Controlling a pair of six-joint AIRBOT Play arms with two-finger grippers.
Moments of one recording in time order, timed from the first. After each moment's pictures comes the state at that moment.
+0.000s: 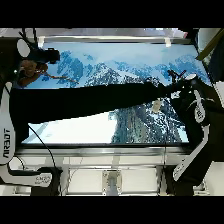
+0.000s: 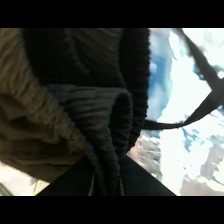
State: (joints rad) left arm -0.09 -1.49 1.76 1.64 -1.04 -1.62; right arm -0.27 -2.08 1.75 -0.78 1.40 1.14
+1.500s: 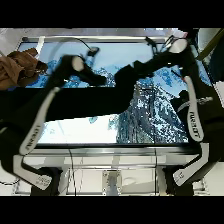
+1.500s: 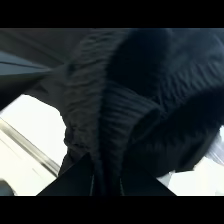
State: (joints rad) left arm -0.37 -1.64 1.76 1.38 -1.21 -1.55; right arm 0.20 -1.77 1.95 -0.90 1.40 1.54
